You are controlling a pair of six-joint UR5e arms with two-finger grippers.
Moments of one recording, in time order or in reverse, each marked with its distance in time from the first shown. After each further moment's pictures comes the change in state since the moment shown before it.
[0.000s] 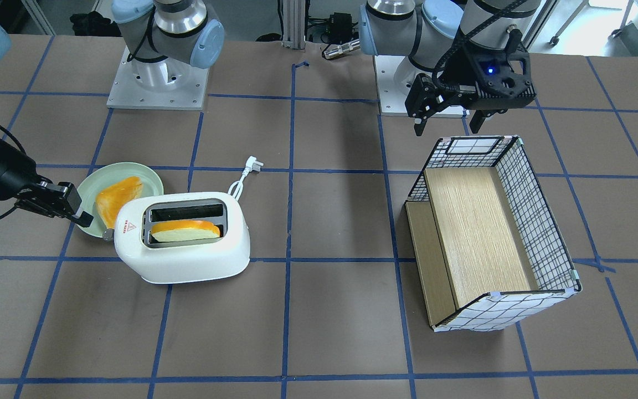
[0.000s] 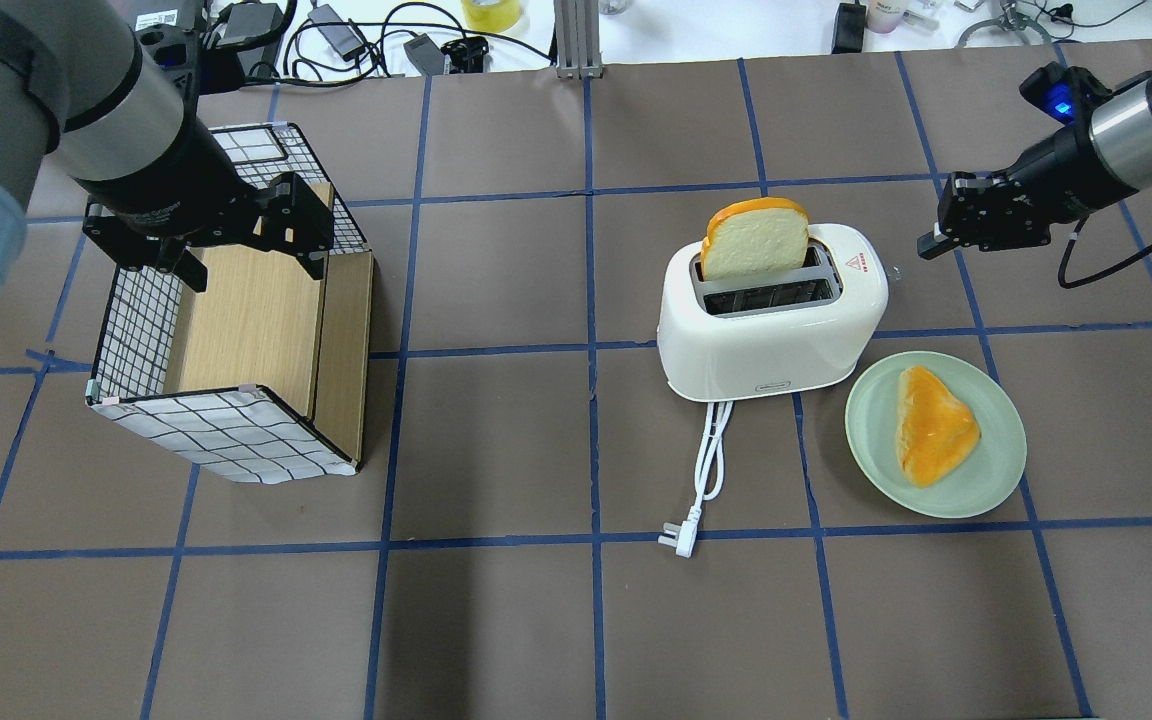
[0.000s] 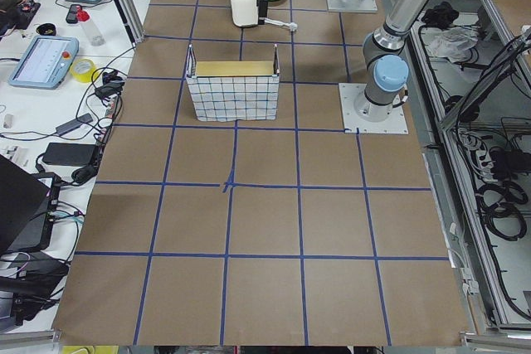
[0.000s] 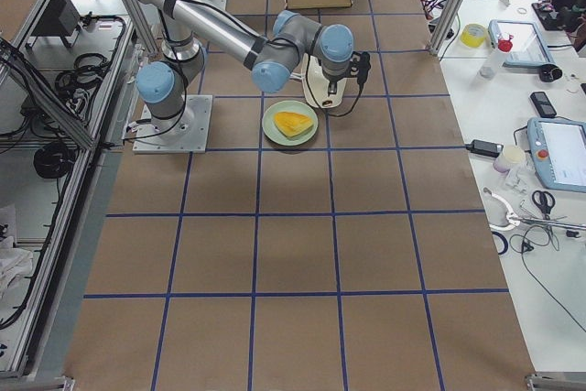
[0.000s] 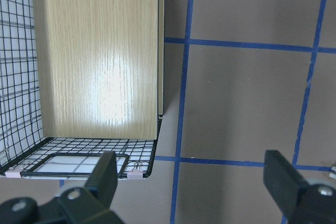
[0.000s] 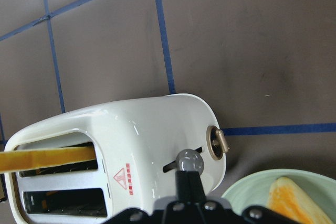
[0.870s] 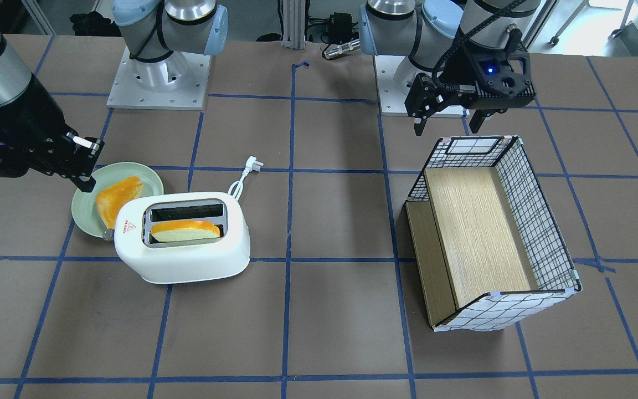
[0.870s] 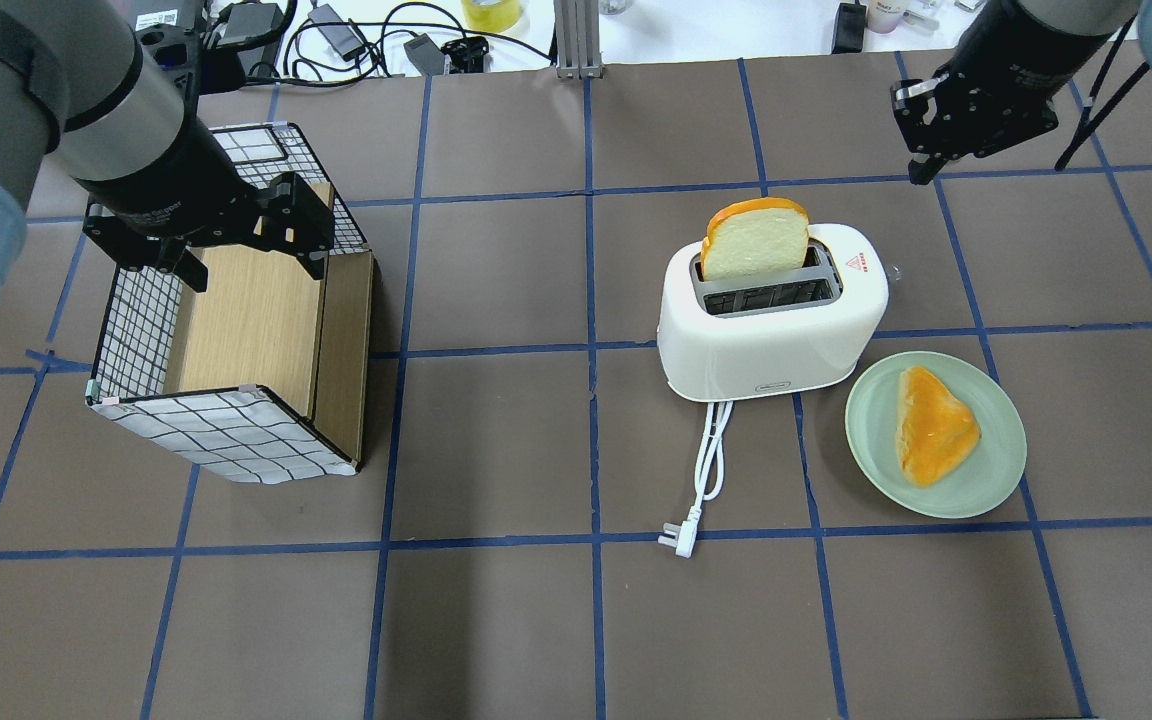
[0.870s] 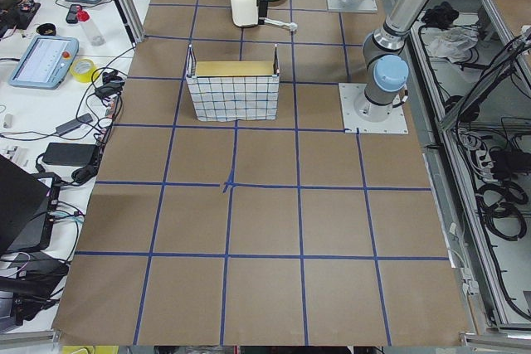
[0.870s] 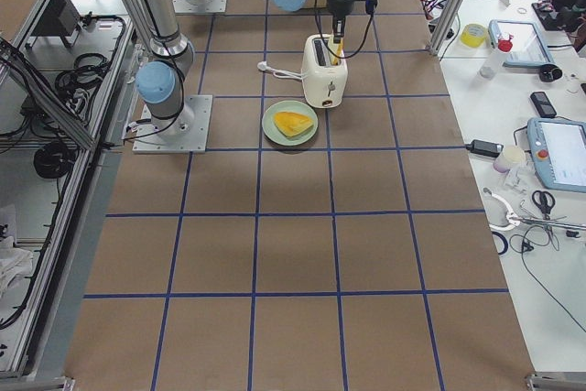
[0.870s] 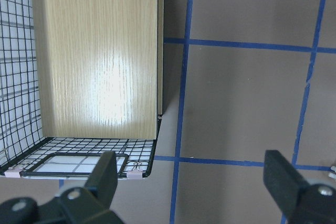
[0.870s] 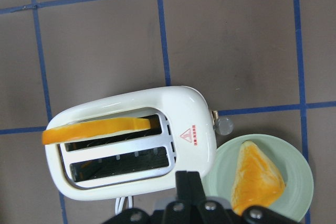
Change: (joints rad) left arm 0.000 0.000 0.000 0.000 -0.001 0.000; right arm 0.292 -0.039 -0.309 0.210 -0.338 0.272
